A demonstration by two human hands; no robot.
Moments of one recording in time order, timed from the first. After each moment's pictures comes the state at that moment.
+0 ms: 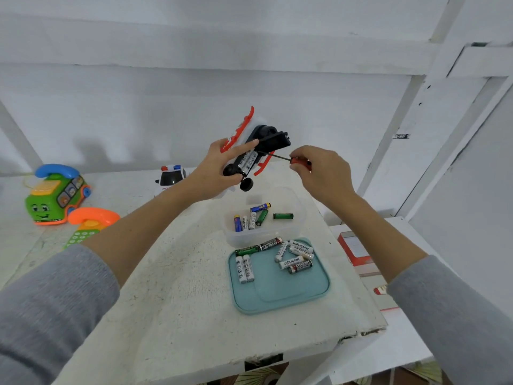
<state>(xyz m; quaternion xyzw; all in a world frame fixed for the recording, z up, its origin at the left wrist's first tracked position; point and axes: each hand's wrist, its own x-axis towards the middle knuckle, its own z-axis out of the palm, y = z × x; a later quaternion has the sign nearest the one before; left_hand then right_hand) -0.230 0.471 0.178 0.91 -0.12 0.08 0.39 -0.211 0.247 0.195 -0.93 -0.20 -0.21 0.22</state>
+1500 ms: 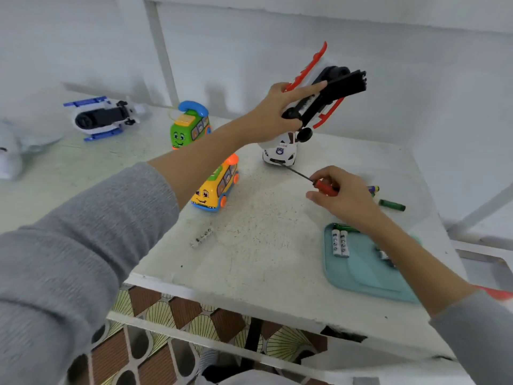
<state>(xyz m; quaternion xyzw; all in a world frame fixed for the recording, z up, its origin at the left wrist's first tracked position) -0.282 0.571 0.197 0.92 -0.03 0.10 0.37 -0.273 0.362 0.131 -0.86 -0.32 0.07 0.38</state>
